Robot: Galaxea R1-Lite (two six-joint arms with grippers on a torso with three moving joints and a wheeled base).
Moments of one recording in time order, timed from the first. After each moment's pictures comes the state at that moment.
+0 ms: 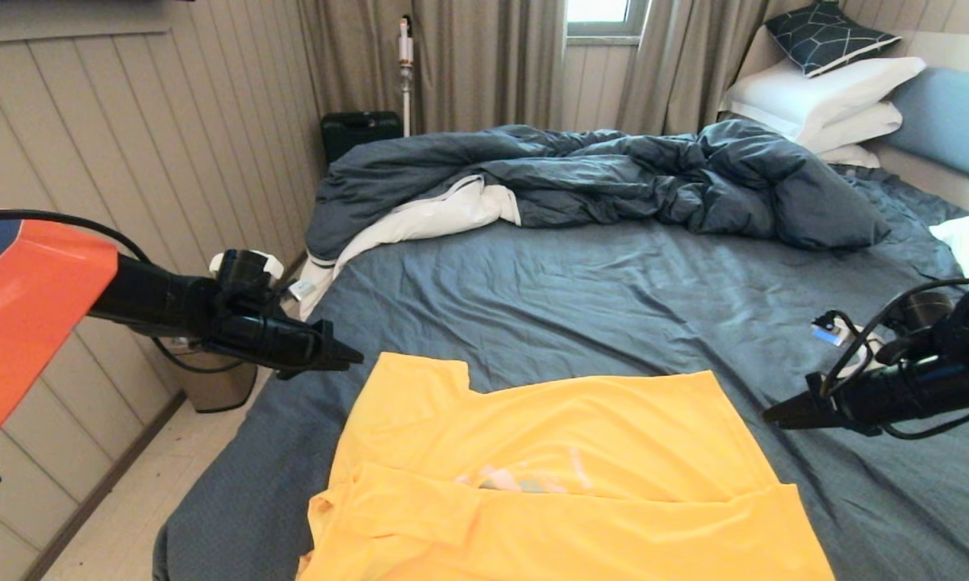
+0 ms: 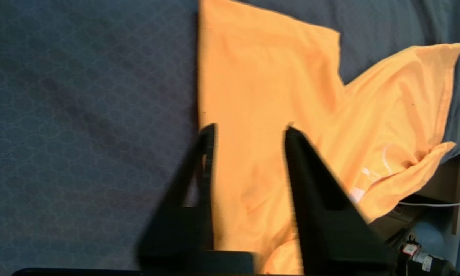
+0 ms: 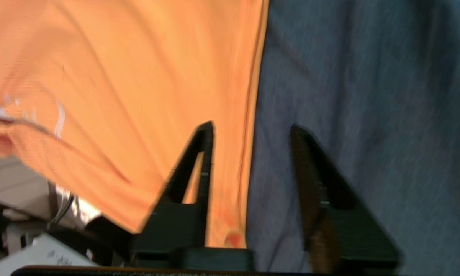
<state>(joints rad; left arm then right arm) -0.11 2.23 -1.48 0.14 -0.63 -0.24 -0.39 2.04 -1.28 0.44 0.62 -0.25</state>
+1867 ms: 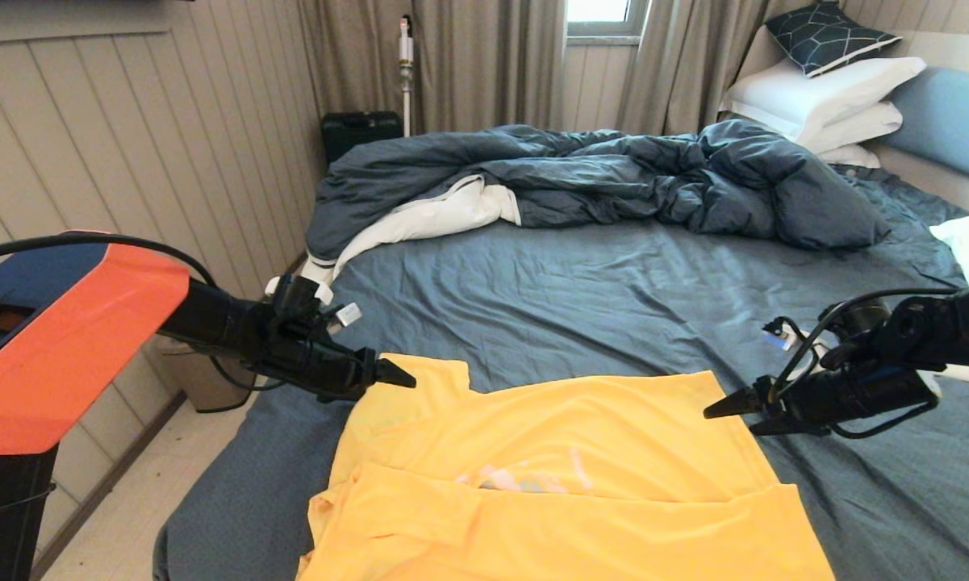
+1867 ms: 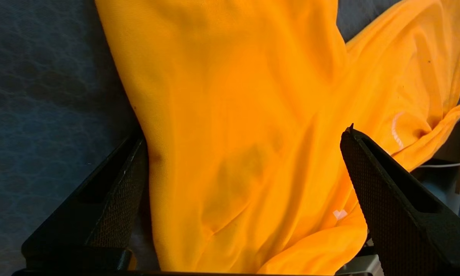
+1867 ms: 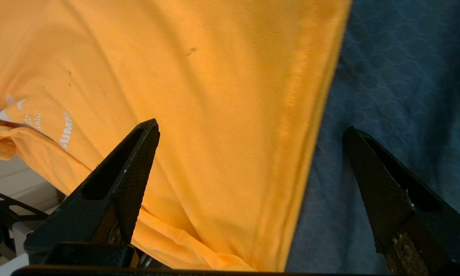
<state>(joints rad) -0.24 2.29 -1.46 0.12 -0.64 -0.23 -0.27 2.10 -1.28 0.38 0.61 -0.17</state>
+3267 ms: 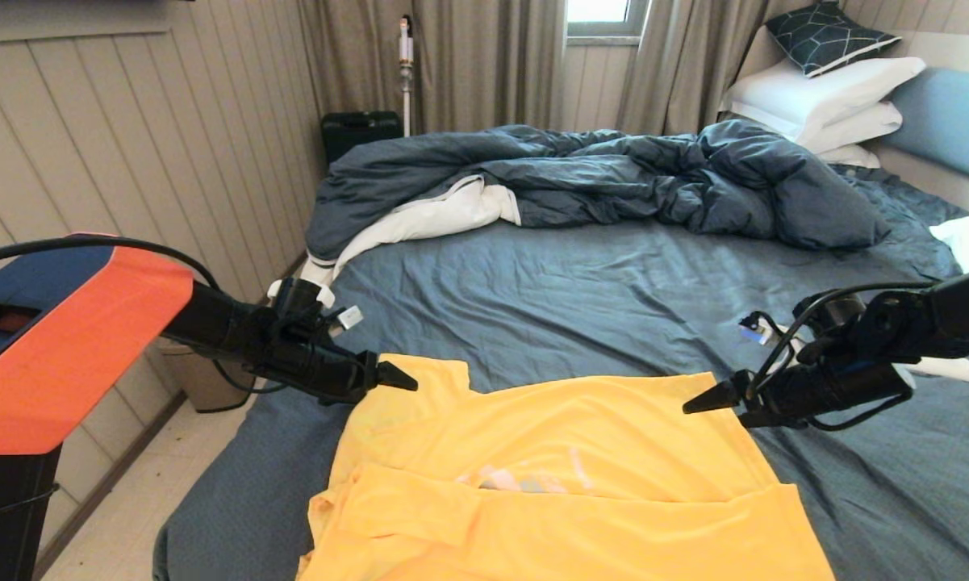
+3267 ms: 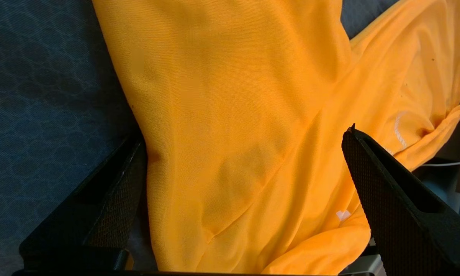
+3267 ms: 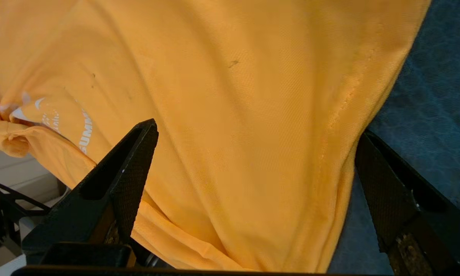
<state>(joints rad) -0.24 2.30 -1.45 0.11 -0.64 -0.23 -0.20 2.10 -1.30 0.38 0.61 -0.14</state>
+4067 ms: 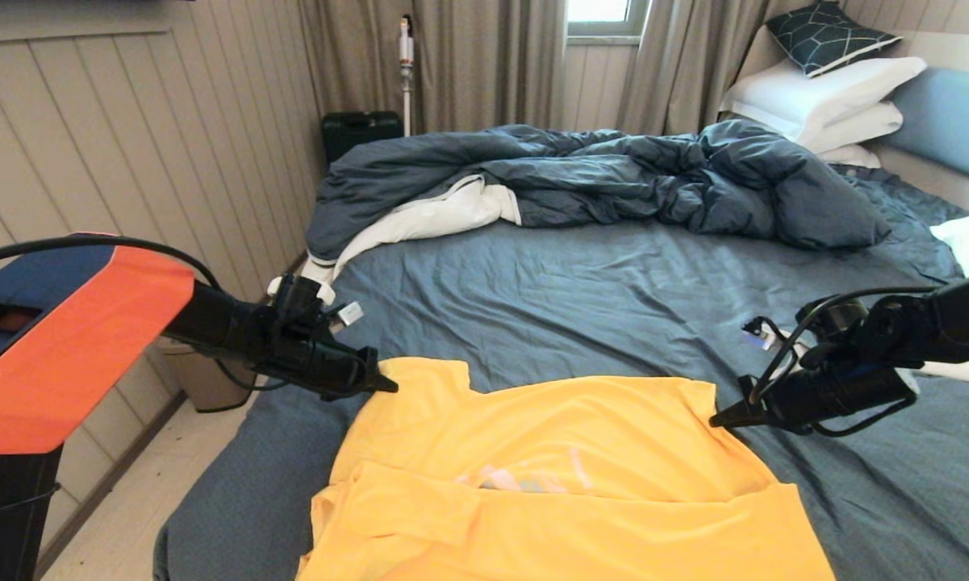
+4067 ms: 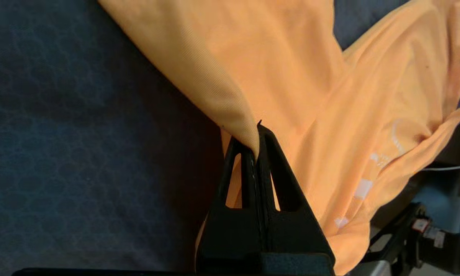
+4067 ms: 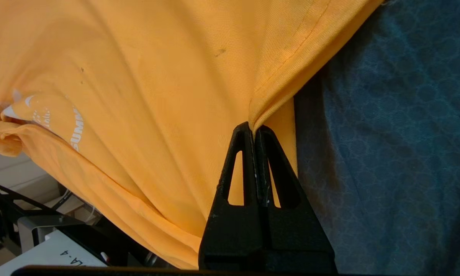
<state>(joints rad) -0.24 2.30 -1.46 0.07 -0.64 -0.24 -0.21 2.10 -1.29 0.38 0.59 -0.14</state>
